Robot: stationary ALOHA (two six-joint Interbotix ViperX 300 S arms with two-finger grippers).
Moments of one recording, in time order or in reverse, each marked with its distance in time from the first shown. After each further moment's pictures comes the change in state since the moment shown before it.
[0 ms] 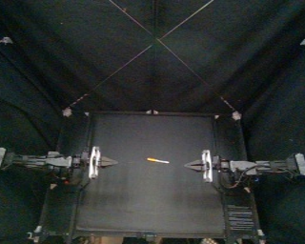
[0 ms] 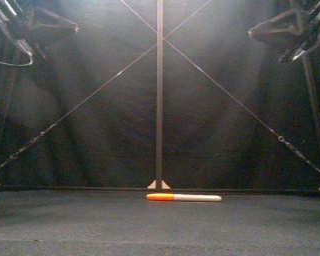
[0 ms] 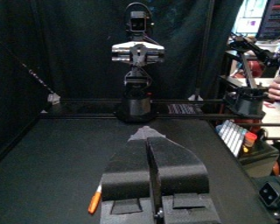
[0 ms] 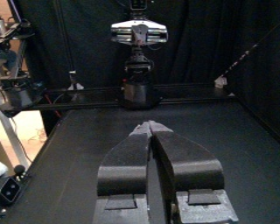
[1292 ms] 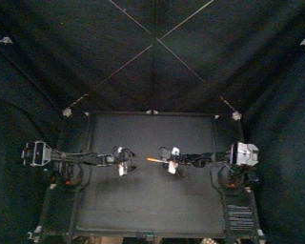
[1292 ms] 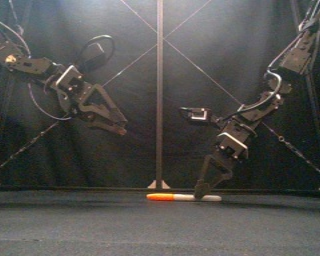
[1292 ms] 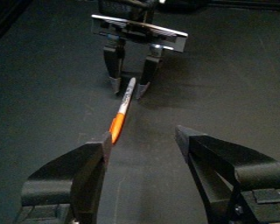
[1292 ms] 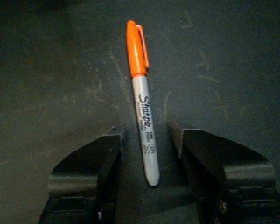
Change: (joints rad) left arm 0.156 0.767 -0.192 0.038 -0.067 0.008; right arm -0.265 1.101 -0.345 -0.034 0.137 0.018
